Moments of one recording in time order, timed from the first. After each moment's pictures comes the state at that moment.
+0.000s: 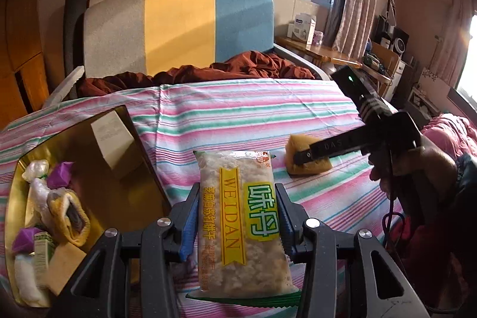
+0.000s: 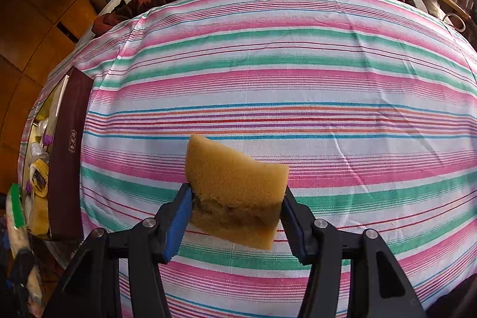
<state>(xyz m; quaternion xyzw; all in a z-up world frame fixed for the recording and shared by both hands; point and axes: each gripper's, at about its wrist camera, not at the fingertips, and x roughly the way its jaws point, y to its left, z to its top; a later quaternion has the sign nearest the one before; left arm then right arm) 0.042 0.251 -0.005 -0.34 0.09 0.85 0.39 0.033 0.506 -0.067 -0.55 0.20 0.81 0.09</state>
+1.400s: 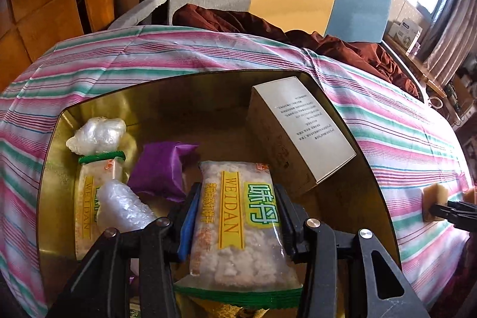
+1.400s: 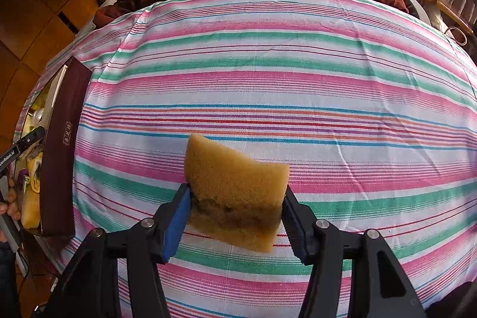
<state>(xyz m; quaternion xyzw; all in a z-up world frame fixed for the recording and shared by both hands) -0.151 0.171 -0.064 -0.48 0.05 0.85 0.22 0.029 0.493 -0.064 -0.55 0.17 0.81 0.09</state>
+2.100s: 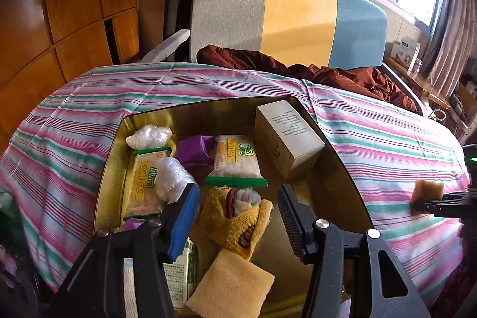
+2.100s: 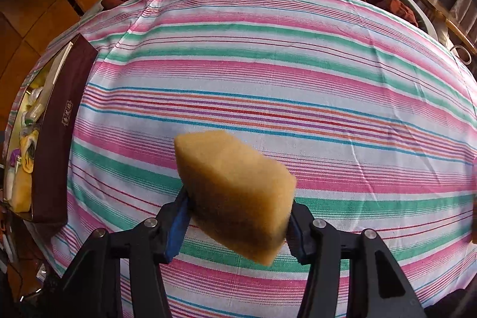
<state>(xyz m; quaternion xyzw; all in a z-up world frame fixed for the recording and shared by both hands) -0.067 0.134 -0.014 -0.39 0.05 0.90 0.19 0.029 0.473 -0.069 -0.57 0.12 0.81 0.09</state>
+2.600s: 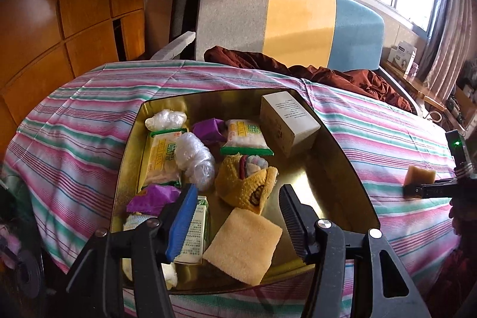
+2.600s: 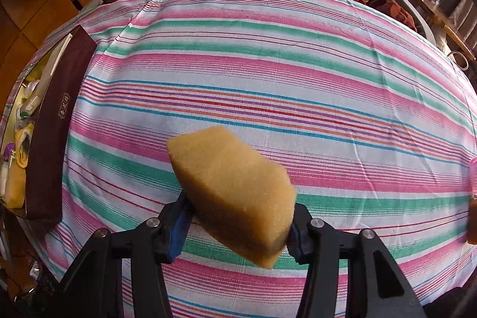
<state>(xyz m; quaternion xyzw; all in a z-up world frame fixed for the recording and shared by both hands) -0.027 0.100 -0.015 -0.39 0.04 0.90 0.18 0.031 0.468 -0.070 -0.57 0.11 0.81 0.09</state>
